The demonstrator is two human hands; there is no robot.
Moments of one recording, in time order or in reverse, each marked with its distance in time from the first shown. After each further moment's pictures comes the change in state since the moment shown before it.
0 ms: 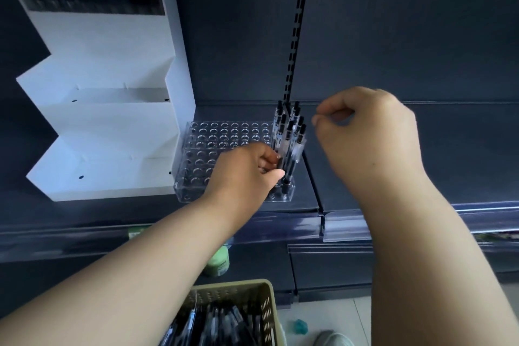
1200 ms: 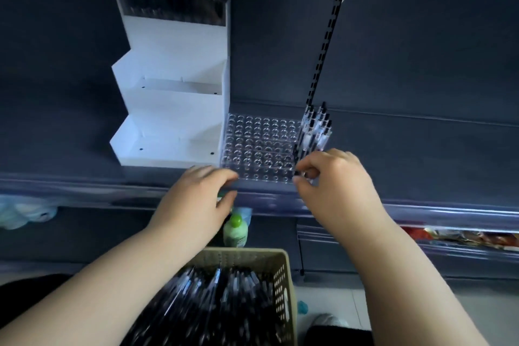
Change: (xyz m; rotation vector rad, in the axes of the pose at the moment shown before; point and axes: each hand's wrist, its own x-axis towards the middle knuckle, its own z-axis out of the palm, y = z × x) left_hand -0.108 -0.030 -0.089 0.428 0.108 0.069; right_hand -0.074 -0.023 0.015 -0.140 -0.286 -0.196
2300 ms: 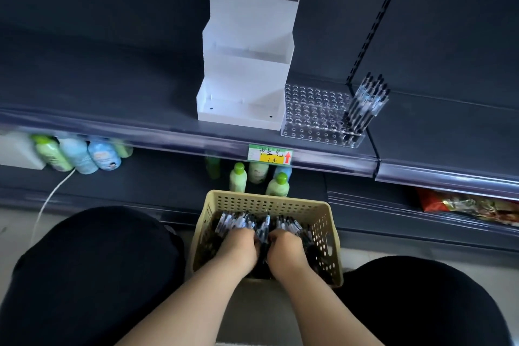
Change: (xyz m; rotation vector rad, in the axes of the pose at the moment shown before) left_hand -0.136 -0.066 0.076 -0.057 -0.680 -0.547; right_hand -0.144 -0.079 0.181 0.132 -0.652 0.434
